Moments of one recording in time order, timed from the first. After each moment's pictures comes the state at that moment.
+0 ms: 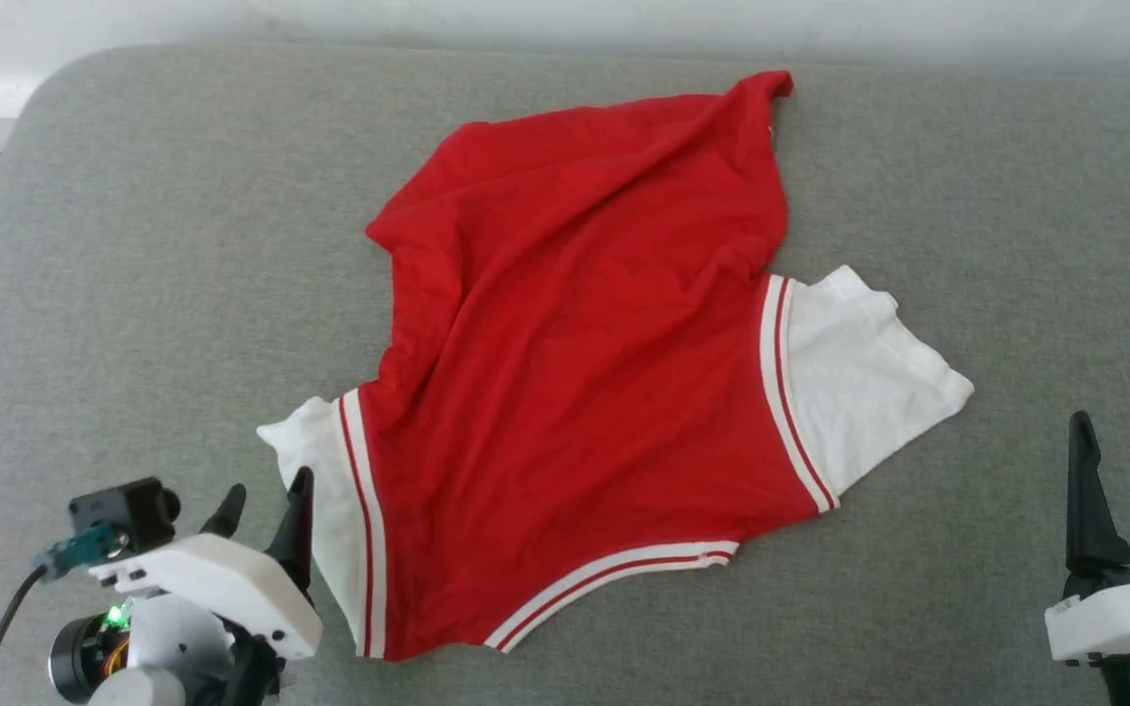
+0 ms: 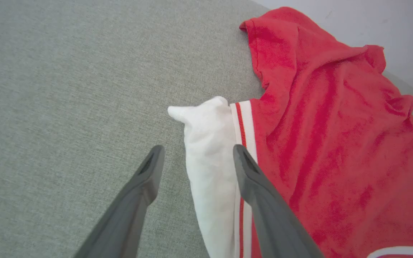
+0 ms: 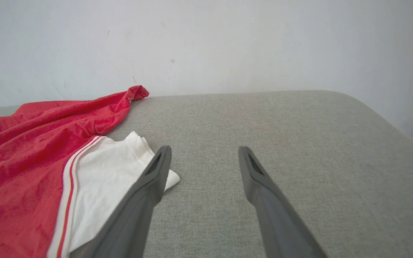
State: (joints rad) left arm 0.00 0.32 -0.14 -0.07 -0.63 0.21 0.22; right arm 0.07 -0.05 -0.26 -0.09 0.15 0.13 -0.09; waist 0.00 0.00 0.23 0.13
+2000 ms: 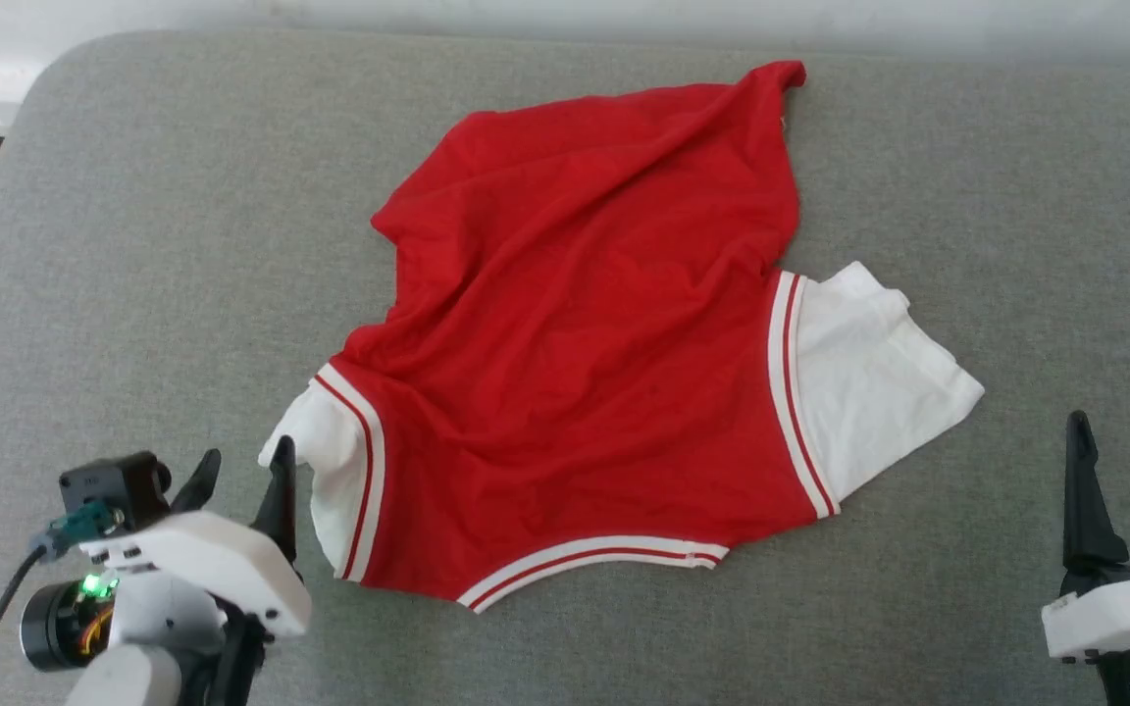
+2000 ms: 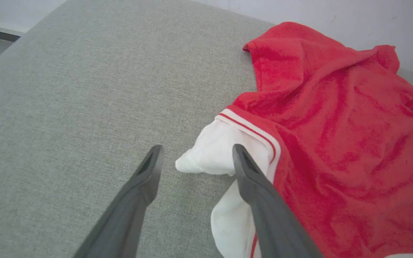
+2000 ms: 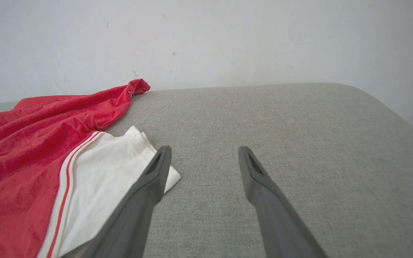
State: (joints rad) left arm -0.03 0.37 -0.17 -0.10 -0.57 0.27 0.20; right arm 0.06 -0.05 -0.25 -0.08 0.16 0.13 -0.09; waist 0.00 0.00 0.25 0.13
